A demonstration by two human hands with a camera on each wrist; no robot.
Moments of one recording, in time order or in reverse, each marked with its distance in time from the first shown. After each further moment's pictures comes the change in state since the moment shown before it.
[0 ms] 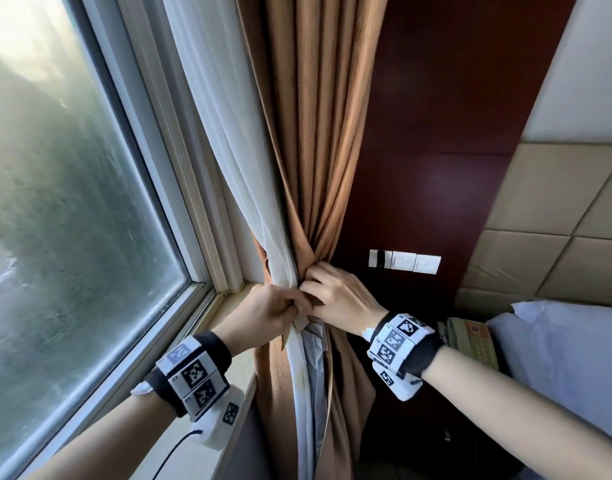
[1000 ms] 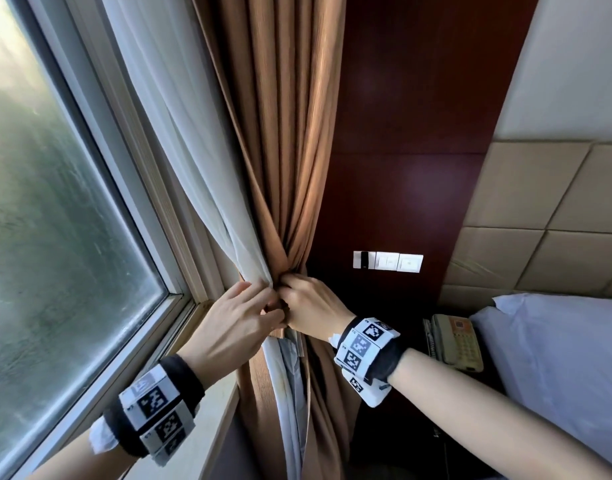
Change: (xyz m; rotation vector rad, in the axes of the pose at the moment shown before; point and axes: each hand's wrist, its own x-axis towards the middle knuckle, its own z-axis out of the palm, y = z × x) left_hand -0.001 -0.003 0.004 0.738 0.274 0.501; right_hand 0.011 -0.014 -0.001 0.080 -0.149 0.146
